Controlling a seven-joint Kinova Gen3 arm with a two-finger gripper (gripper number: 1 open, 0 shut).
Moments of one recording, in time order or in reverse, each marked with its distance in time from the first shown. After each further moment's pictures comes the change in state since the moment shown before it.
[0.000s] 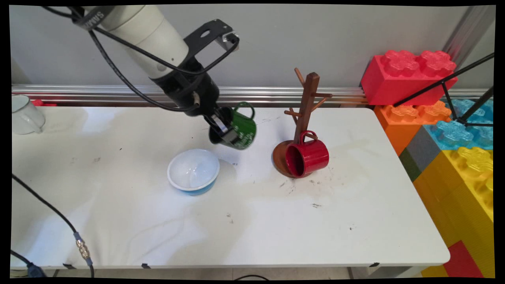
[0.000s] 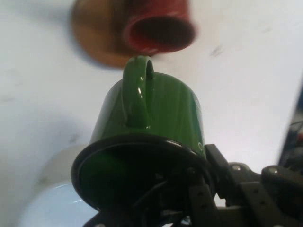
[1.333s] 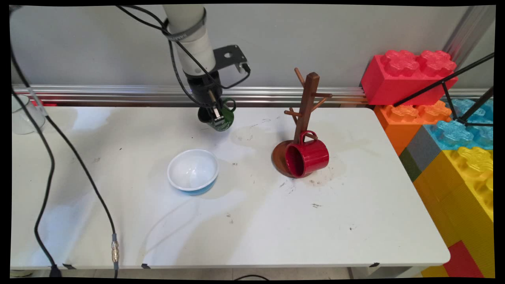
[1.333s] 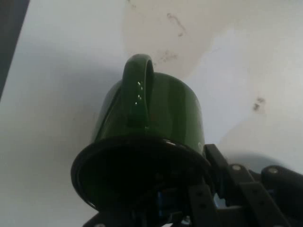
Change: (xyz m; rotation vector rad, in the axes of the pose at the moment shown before) arm 0.056 -0.127 0.109 0.198 -0.294 0.106
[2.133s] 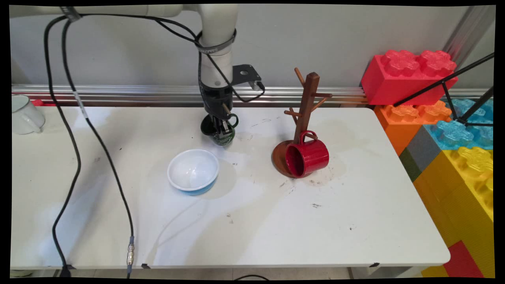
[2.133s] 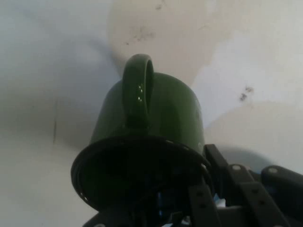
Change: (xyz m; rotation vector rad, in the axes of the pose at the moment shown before) arm 0.040 0.014 0.037 -0.046 -0.164 -0.020
